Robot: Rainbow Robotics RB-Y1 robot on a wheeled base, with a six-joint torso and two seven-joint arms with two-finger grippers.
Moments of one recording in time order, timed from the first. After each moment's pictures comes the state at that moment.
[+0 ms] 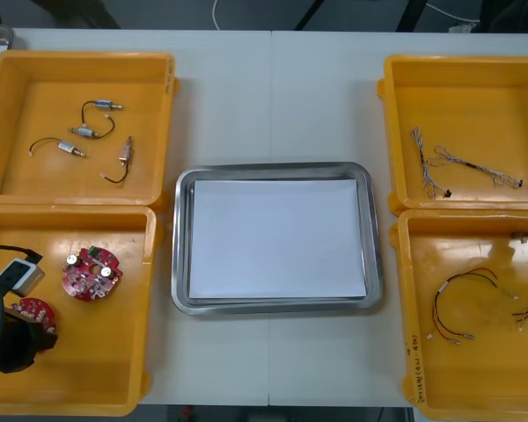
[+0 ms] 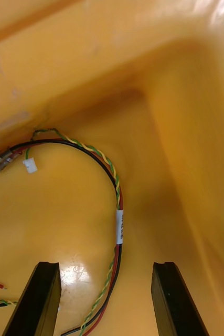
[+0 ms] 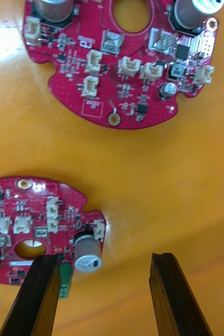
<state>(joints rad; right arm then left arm) -0.04 -0.66 -0.37 -1.75 -0.64 1.52 1.30 0.39 0.93 0.09 -2.16 0.93 1.20 -1.63</state>
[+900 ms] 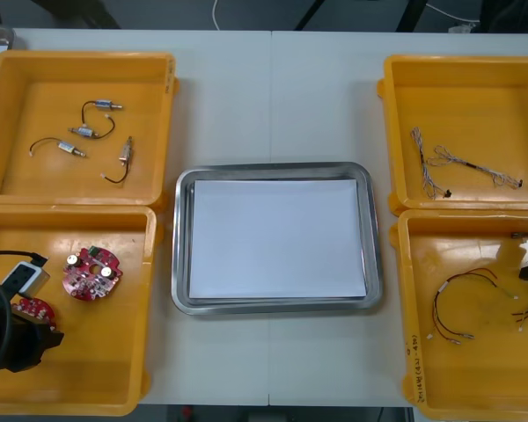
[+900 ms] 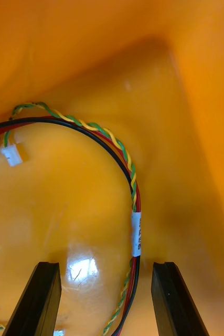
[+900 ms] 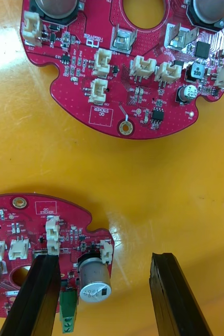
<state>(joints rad) -0.04 -0.66 -0.31 -1.67 -0.67 1.45 1.26 0.39 0.95 0.03 -2.10 0.90 1.07 -1.64</state>
